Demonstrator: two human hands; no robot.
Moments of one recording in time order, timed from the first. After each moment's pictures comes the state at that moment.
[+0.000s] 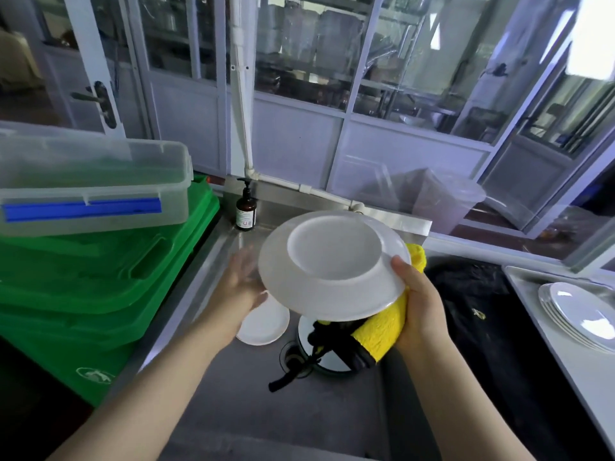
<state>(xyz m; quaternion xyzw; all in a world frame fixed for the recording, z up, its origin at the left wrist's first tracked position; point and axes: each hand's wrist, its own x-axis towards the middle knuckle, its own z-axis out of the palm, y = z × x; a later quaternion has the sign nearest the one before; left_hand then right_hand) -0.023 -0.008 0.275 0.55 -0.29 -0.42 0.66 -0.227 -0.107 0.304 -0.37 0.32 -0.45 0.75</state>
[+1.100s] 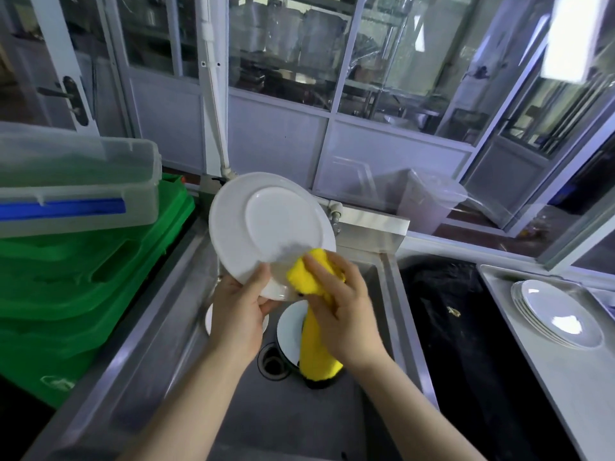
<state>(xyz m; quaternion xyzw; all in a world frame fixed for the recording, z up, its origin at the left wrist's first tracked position) -0.093 -0.034 0.279 0.40 -0.18 -0.38 0.82 -0.225 -0.098 0.283 -0.84 0.31 -0.37 0.26</state>
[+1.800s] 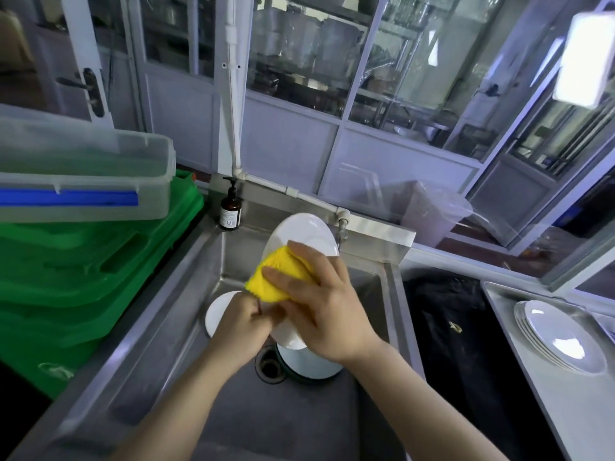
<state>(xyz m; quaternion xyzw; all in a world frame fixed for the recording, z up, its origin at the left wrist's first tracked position) -0.079 -0.016 0.260 0.61 -0.40 -0.32 0.61 -0.202 -0.095 0.315 -0.94 0.15 -0.30 0.07</state>
